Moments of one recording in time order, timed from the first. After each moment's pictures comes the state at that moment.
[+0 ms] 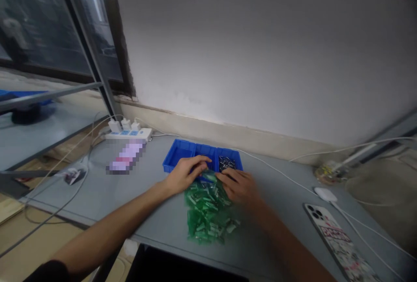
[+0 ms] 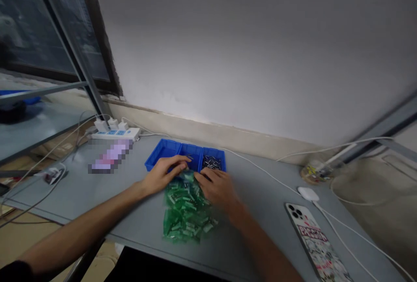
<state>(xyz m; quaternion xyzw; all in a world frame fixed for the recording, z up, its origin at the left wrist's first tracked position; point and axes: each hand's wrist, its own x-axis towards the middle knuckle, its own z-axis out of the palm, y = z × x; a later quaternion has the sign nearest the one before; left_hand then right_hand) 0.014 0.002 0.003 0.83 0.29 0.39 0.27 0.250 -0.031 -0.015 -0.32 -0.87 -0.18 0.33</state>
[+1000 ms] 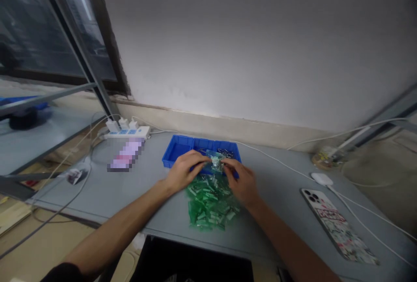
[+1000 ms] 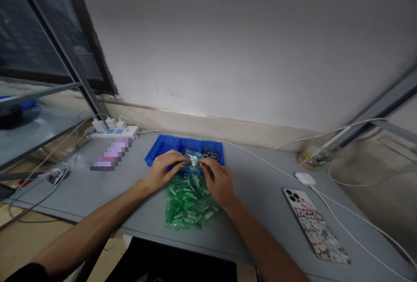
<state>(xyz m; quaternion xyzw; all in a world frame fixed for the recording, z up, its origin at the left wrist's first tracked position) 0.016 -0.004 -0.004 0.86 0.22 0.43 0.14 0.240 -0.043 -0.027 -0.43 -0.75 0.01 0.51</state>
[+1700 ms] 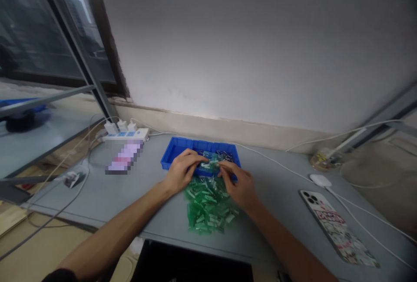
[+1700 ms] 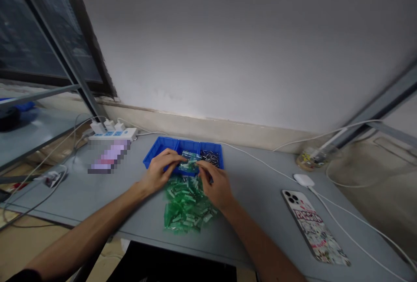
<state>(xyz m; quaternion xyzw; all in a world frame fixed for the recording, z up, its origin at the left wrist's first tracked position) 0.014 -0.005 0.000 0.85 0.24 0.45 0.13 0.236 -0.048 -0.029 -0.44 -0.73 0.08 0.51</state>
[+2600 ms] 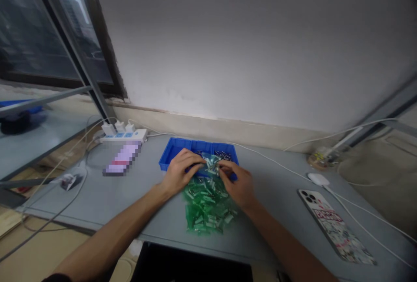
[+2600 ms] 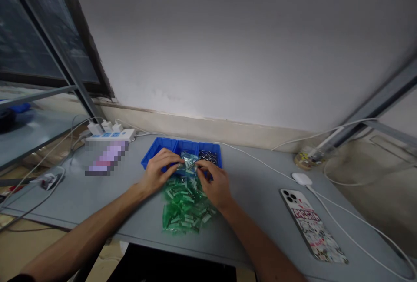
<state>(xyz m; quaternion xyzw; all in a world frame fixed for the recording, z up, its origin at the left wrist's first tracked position) 0.016 -0.004 -0.001 0.84 0.23 0.47 0.09 0.235 -0.047 -0.024 -0.44 -0.72 0.07 0.53</state>
